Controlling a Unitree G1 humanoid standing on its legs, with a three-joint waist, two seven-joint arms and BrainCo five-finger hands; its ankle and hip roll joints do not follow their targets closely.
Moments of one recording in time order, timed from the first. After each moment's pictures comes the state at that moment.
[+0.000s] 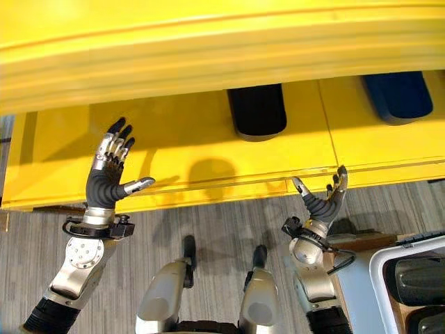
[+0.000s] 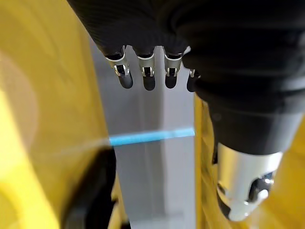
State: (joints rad) left arm -0.06 0.50 -0.22 -0.21 -0.22 -0.45 0.19; right arm -0.02 -0.38 0.10 -0.08 0.21 -0.17 -0.73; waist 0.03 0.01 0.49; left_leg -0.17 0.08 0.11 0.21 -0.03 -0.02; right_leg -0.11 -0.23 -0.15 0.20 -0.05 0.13
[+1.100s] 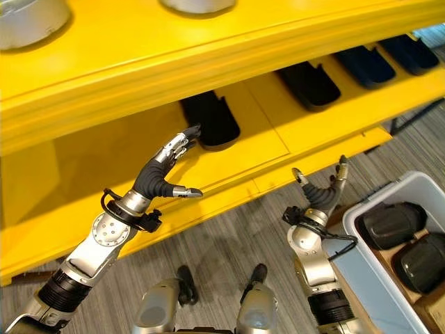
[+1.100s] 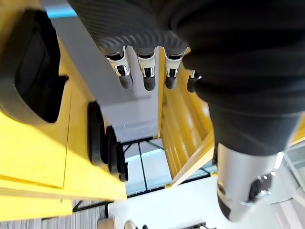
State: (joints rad) left arm -0.28 0.51 -0.40 -0.23 -0.23 -0.24 0.02; right arm -0.11 -0.37 0.16 0.02 0.21 -0.10 -0.87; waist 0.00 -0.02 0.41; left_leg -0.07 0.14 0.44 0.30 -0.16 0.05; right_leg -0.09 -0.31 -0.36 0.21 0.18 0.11
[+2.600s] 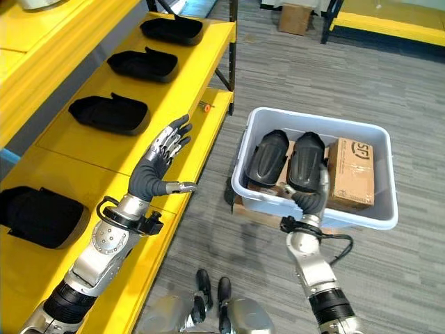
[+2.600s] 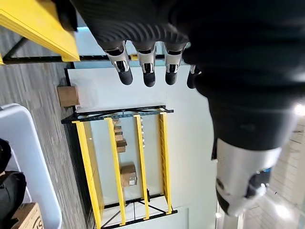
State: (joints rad) left arm -0.20 0.45 -0.37 -0.30 -0.30 -0.23 0.06; right arm -0.17 -0.37 0.21 0.15 0.14 -0.03 -0.71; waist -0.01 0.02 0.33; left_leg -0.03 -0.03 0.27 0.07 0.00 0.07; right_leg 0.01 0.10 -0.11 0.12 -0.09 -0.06
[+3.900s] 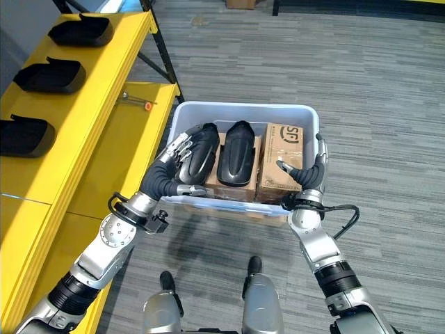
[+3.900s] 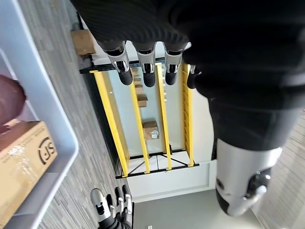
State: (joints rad) left arm -0.28 0.46 -0.41 -0.24 -0.29 -0.20 0.04; right arm -0.31 -0.48 0.24 0.19 0.10 0.00 -0.68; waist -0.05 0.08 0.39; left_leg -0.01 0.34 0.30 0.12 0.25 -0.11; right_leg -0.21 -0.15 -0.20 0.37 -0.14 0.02
